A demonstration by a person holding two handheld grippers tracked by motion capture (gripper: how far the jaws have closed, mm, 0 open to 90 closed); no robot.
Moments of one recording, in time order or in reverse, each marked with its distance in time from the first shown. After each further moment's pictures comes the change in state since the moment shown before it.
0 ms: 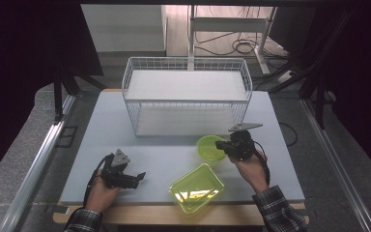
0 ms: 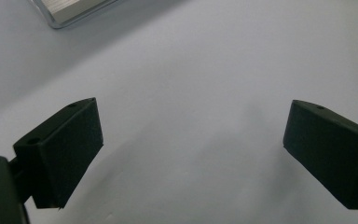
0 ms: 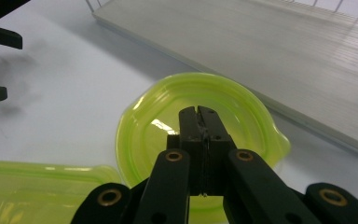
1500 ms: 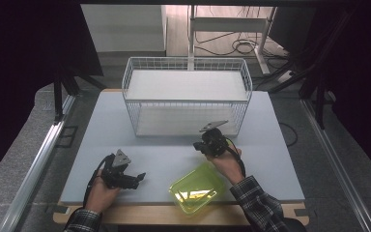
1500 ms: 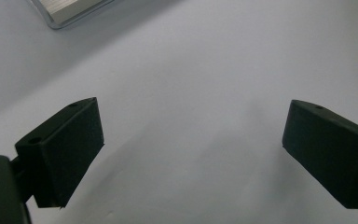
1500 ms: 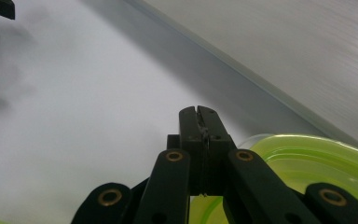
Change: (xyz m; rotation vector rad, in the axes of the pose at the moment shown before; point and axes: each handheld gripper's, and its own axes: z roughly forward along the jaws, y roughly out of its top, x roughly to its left) left arm -0.002 0.000 0.000 0.008 0.006 0.014; right arm 0.031 0.019 0.068 0.112 0.042 -0.111
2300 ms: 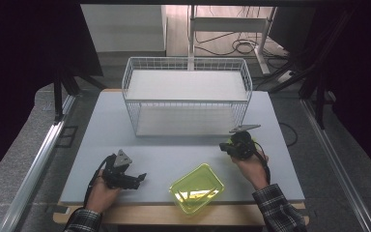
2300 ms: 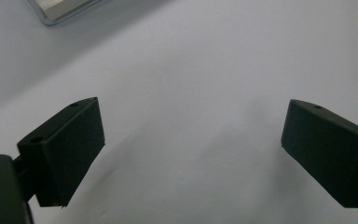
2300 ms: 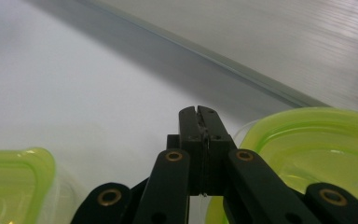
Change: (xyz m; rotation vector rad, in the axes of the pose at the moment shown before) left arm -0.003 0.001 0.002 0.017 -0.004 -0.001; right arm -0.048 -0.047 -0.050 -0.032 -0.100 0.132
